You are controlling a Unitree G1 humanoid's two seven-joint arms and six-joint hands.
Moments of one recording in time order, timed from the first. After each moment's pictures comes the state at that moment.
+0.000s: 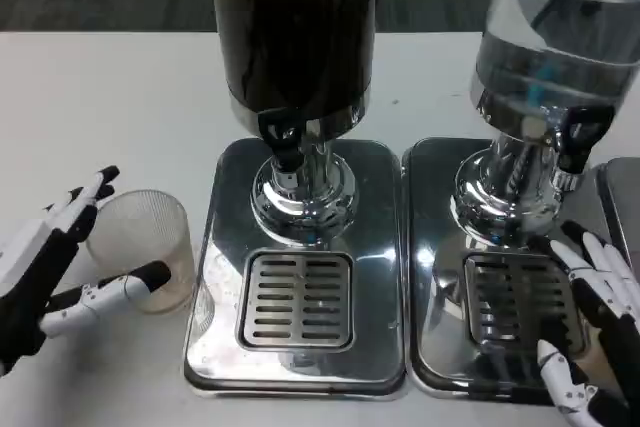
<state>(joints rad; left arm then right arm) -0.01 0.67 -0.02 0.54 0.41 -0.56 0.06 0.60 -0.36 -0.01 -0.29 -0.64 -0.38 -0.20</state>
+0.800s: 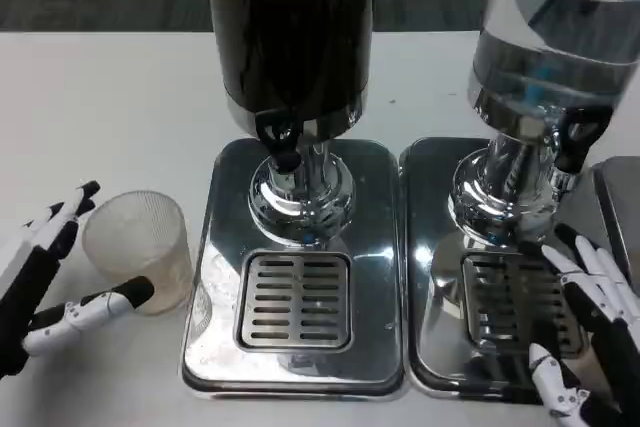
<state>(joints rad) 0.04 0.69 -0.01 0.54 0.40 -0.57 0.10 0.62 -0.33 0.00 -0.32 -0.64 -0.38 -0.19</state>
